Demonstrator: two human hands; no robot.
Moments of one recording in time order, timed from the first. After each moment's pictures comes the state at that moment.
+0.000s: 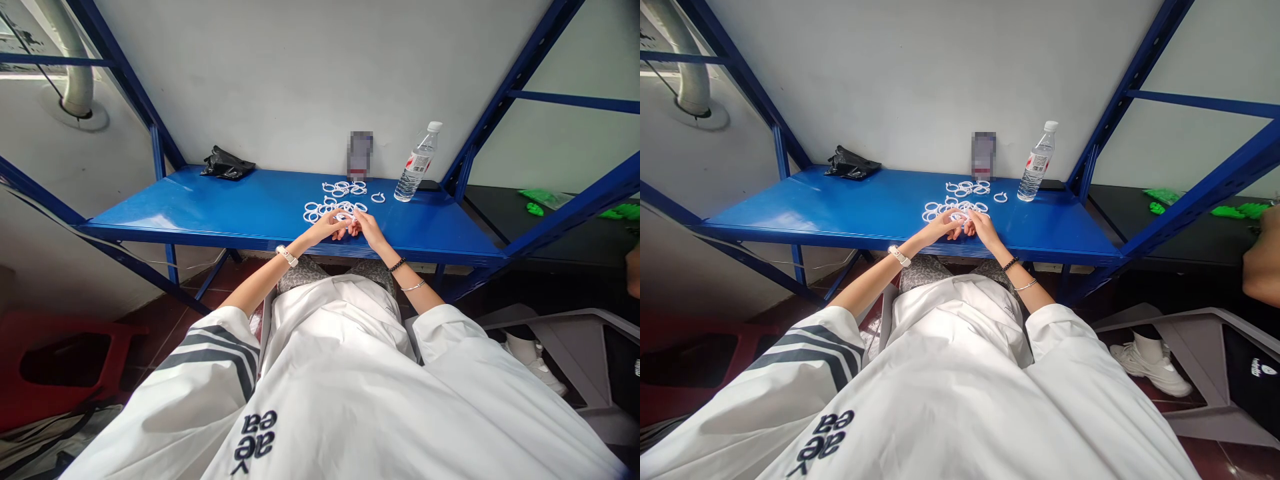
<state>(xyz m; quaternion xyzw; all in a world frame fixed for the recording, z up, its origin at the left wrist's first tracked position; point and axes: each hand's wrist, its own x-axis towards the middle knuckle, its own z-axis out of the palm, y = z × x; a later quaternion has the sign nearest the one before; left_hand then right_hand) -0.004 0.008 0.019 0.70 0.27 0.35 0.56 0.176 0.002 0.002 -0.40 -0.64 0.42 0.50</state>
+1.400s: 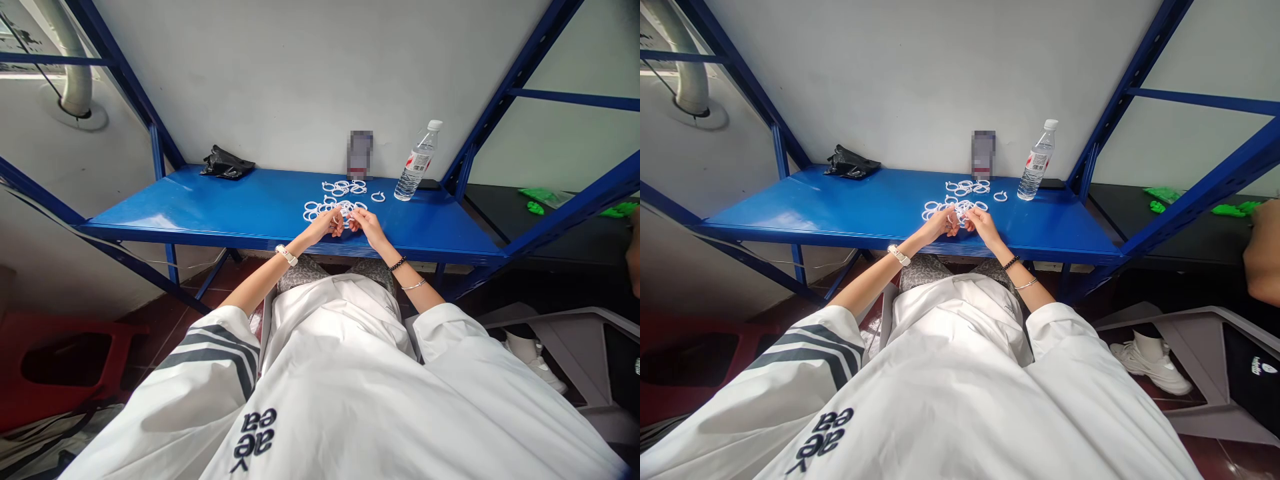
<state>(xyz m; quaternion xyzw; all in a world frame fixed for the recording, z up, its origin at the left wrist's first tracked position) -0.003 0.009 0.021 0.62 0.30 0.39 0.62 0.177 0.000 0.005 -0.39 -0.64 0.42 0.52</state>
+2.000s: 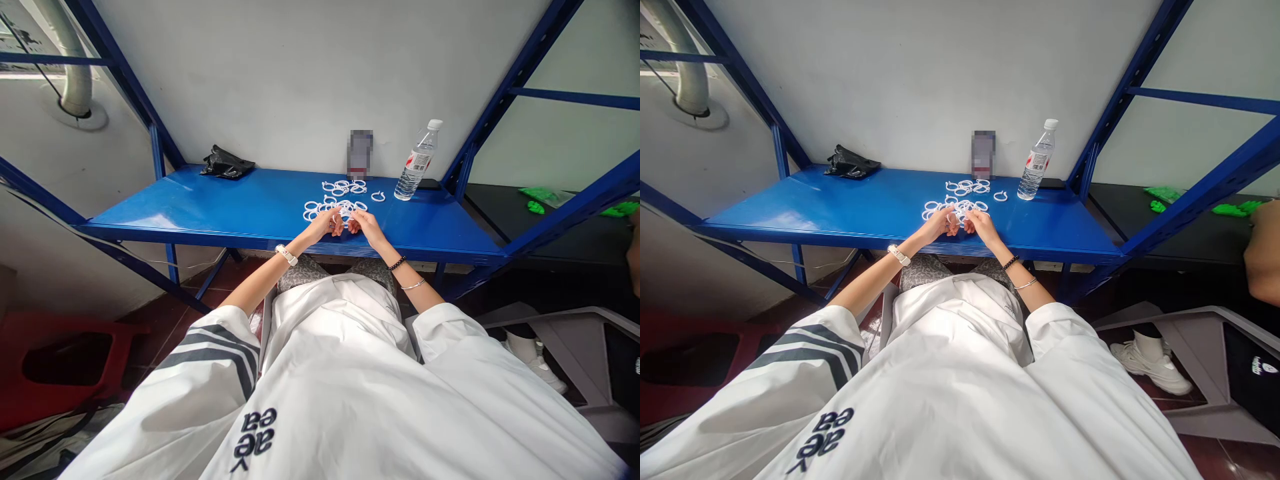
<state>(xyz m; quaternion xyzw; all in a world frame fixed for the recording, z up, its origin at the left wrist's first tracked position) -0.003 0.007 0.024 0.62 0.28 0.39 0.62 0.176 0.003 0.003 -0.41 -0.62 0.44 0.50</state>
